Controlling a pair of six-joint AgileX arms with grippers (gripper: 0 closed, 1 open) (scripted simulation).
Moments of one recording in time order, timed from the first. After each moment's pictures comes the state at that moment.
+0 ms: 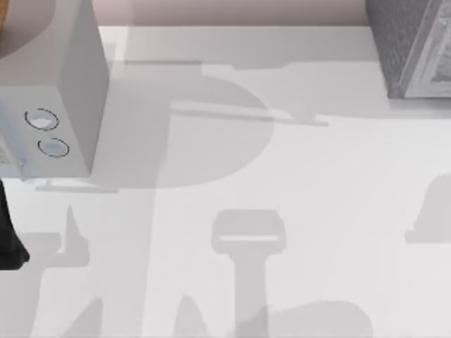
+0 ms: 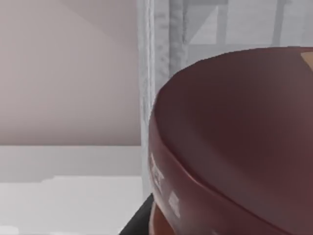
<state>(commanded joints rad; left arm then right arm) 0.00 0.00 0.00 0.00 0.00 0.00 0.04 0.24 0.29 -0.09 0.03 0.01</state>
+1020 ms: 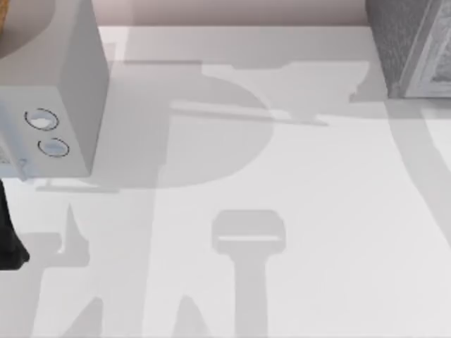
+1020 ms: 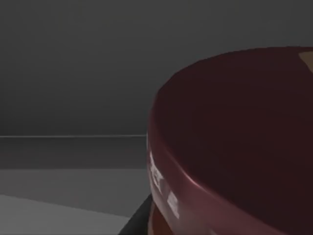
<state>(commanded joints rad) 0.00 0.00 0.00 0.00 0.00 0.00 0.18 1.27 1.75 -0.48 0.19 0.02</state>
